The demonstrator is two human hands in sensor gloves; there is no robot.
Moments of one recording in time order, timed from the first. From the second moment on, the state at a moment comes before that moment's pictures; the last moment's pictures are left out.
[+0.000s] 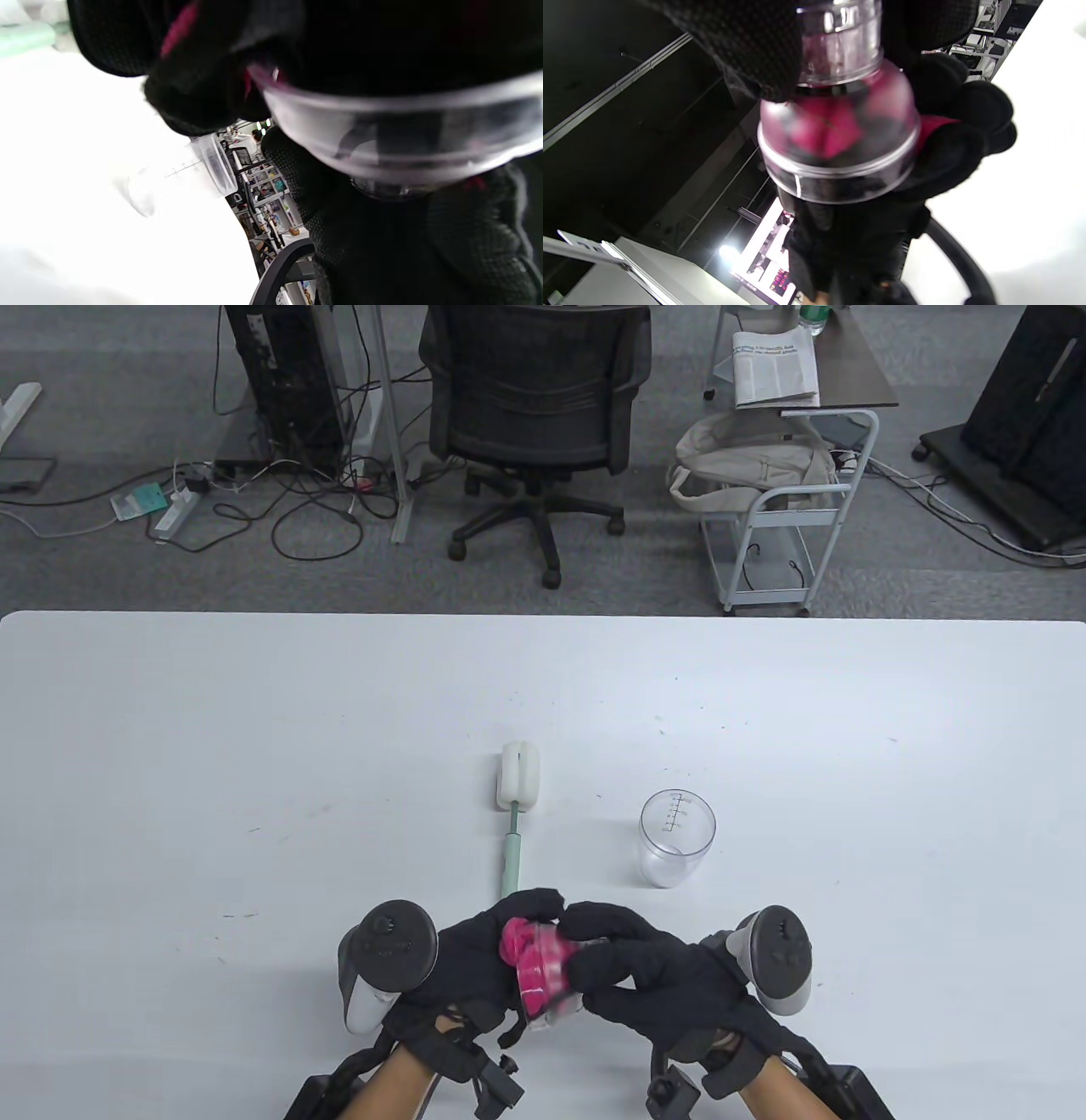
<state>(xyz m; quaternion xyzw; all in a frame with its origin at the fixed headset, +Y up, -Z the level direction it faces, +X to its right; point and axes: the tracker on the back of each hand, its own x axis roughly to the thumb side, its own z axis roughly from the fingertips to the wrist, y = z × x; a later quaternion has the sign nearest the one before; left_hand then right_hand) -0.126 -0.680 -0.230 -0.05 -0.24 0.54 0.80 0.116 -0.671 -0.223 0.37 0.06 0.66 0.65</state>
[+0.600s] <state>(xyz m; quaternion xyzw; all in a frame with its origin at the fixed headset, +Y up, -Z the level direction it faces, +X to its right) -0.121 -0.681 -0.227 -0.04 -0.23 0.55 0.80 0.122 -0.675 -0.227 0.35 0.03 0.65 0.68</state>
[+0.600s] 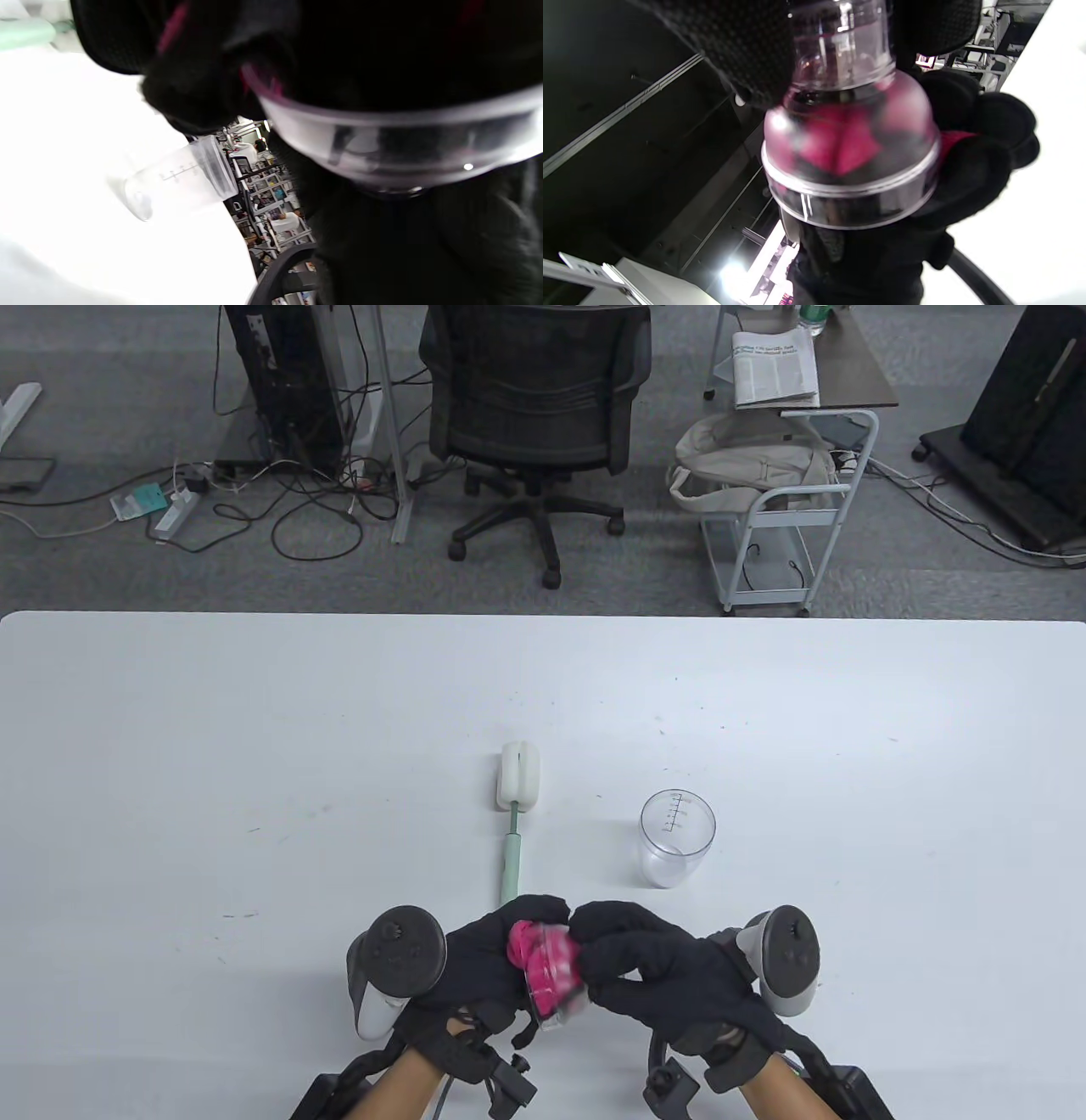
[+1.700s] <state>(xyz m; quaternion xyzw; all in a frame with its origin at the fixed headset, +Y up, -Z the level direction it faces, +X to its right) -0.119 -0.697 -0.230 -0.18 -0.20 0.62 0.74 0.118 -0.661 -0.218 0.38 -0.01 0.68 0.63</state>
